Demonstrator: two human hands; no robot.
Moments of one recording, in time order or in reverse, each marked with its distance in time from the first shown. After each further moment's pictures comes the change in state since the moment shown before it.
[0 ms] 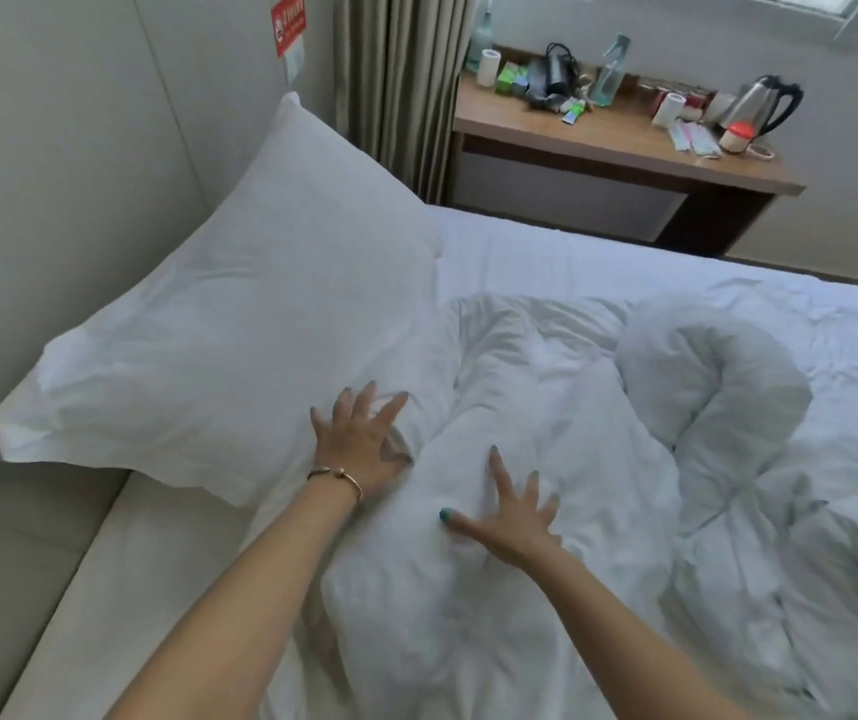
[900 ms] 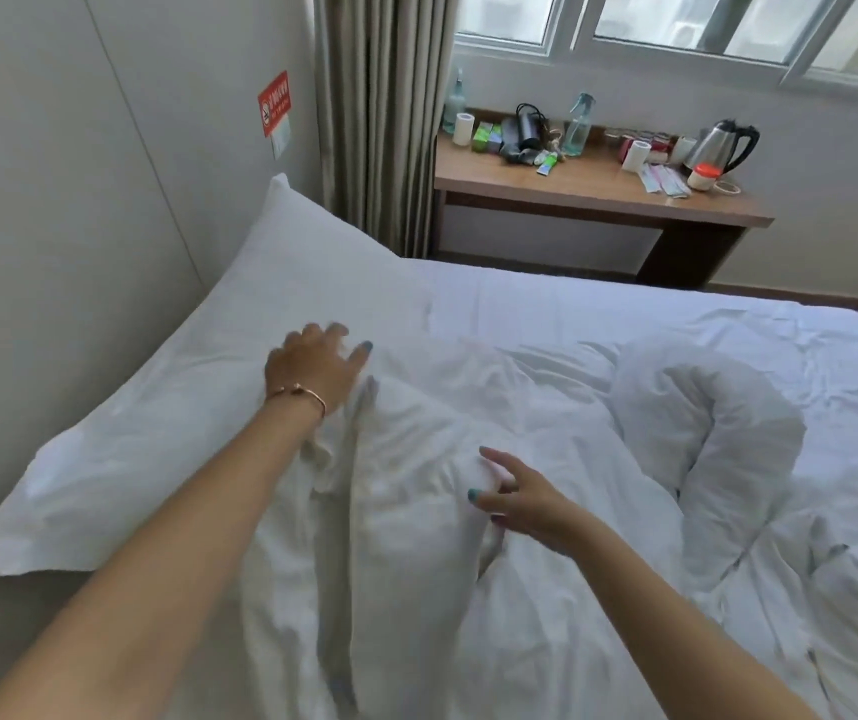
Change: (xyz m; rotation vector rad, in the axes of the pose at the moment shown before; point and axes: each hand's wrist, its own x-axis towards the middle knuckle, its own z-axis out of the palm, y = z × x) left_hand 0.096 -0.033 -0.159 -0.166 0.311 -0.135; right_hand 0.030 -0.051 -0.088 0.658 -0.209 -0.234
